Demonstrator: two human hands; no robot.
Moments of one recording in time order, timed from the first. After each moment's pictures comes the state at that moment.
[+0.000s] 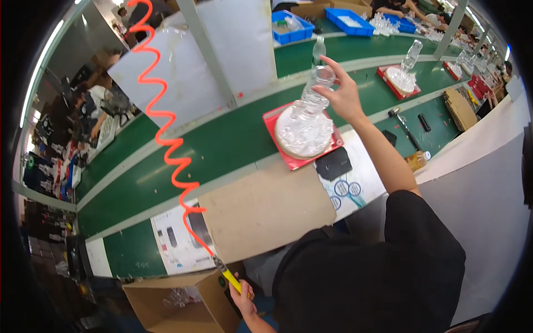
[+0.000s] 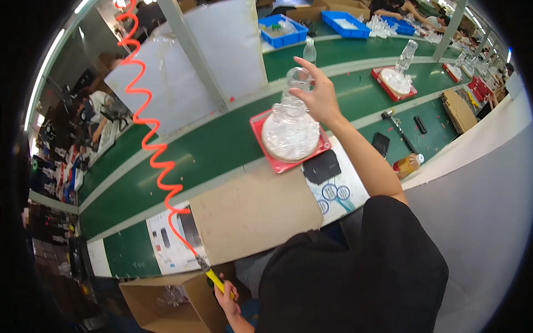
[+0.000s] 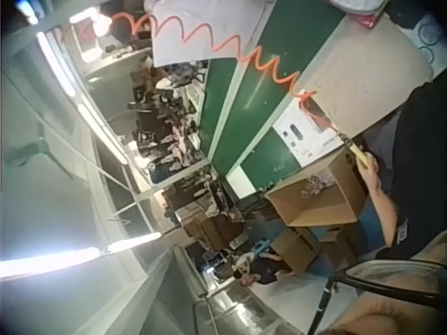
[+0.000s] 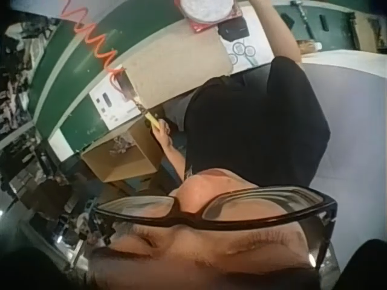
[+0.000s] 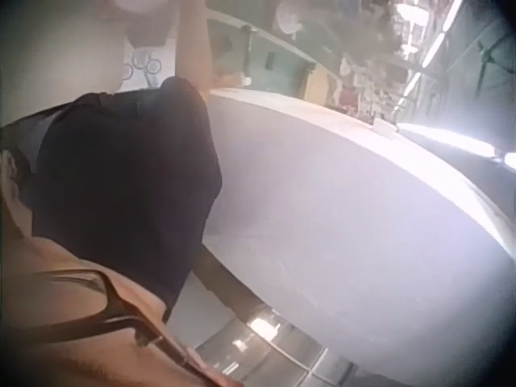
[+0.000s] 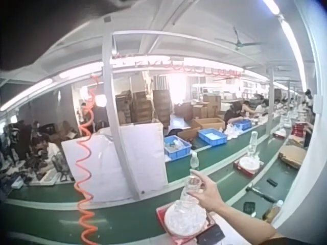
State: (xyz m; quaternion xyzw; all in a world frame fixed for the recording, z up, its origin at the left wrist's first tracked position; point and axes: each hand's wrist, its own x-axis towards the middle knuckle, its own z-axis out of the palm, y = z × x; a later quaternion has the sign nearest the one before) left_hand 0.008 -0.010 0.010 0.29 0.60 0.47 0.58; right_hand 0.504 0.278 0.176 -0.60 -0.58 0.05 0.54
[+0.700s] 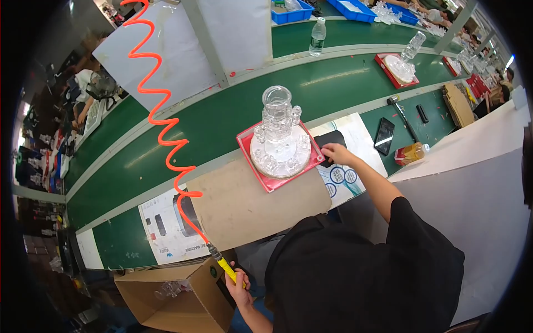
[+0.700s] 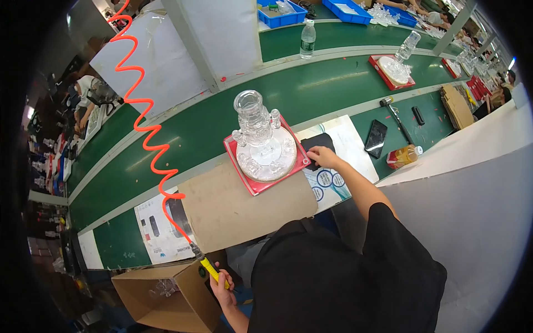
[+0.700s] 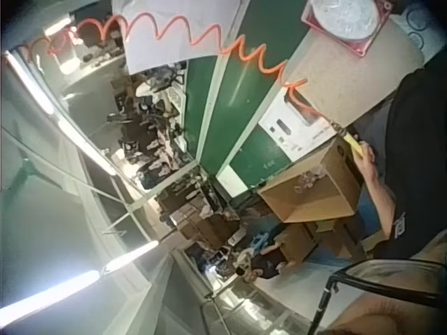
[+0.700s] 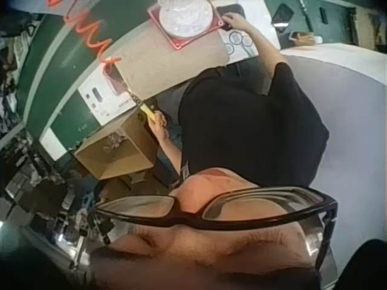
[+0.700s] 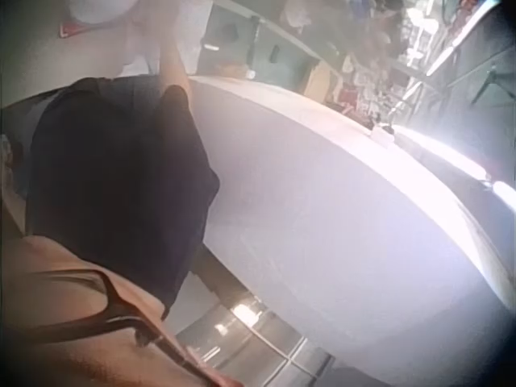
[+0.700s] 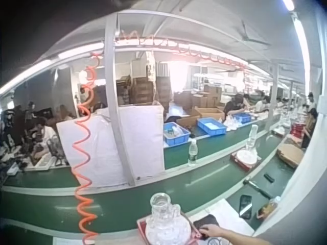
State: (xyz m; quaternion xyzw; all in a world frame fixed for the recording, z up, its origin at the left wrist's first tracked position) left_hand 0.014 -0.010 0.014 0.25 0.59 0.47 0.61; right_hand 0.524 0.176 -0.073 -0.73 -0.48 0.42 0.24
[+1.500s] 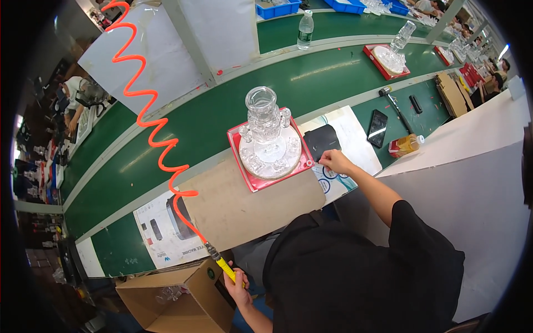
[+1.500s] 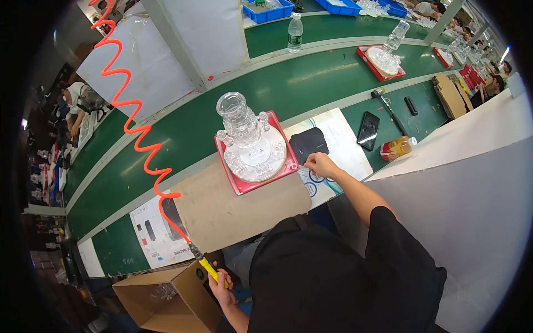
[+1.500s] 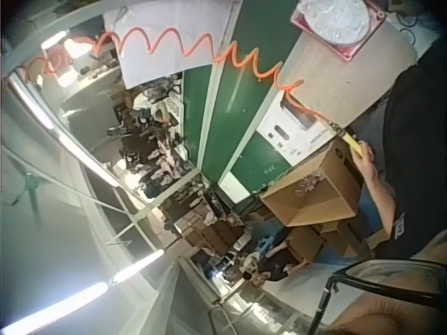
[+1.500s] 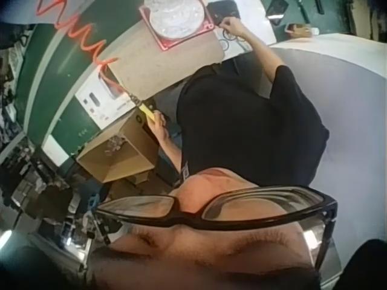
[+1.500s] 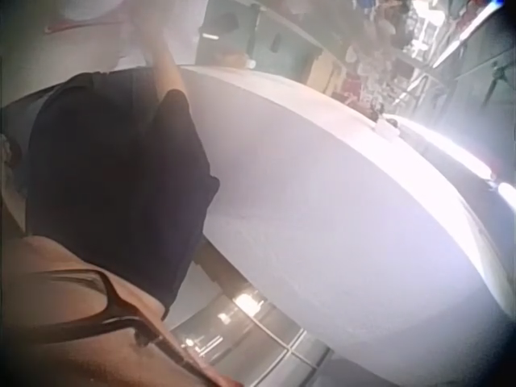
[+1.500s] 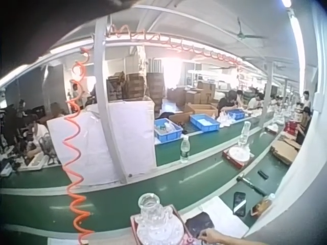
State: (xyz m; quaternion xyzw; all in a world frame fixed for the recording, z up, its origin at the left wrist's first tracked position) left_hand 0.024 -0.004 0.018 0.25 0.60 0.45 0.61; right_hand 0.514 0.133 -0.066 -0.74 -0.46 0.43 0.24
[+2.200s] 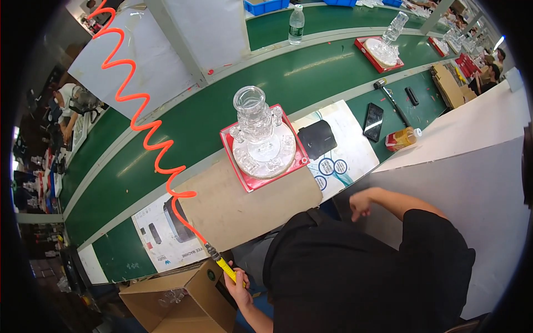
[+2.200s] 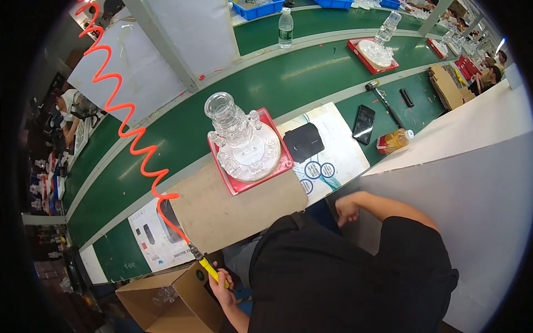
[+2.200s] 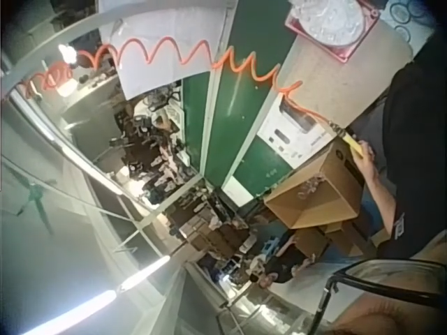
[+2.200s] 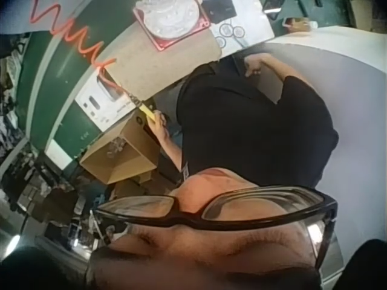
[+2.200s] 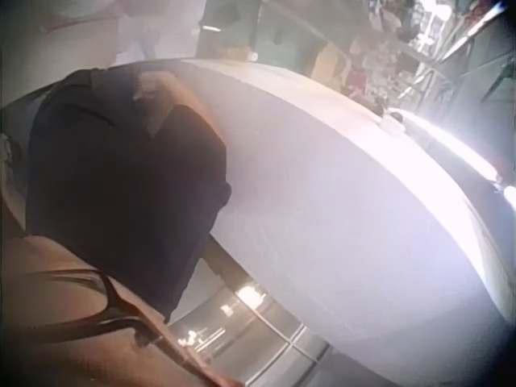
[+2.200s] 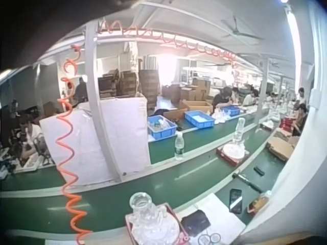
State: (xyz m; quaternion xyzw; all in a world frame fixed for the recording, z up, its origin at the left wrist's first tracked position) left_hand 0.028 -0.002 0.016 0.28 0.61 0.42 0.61; right_hand 0.522 0.006 -0.035 -0.52 -0.42 0.67 -0.32
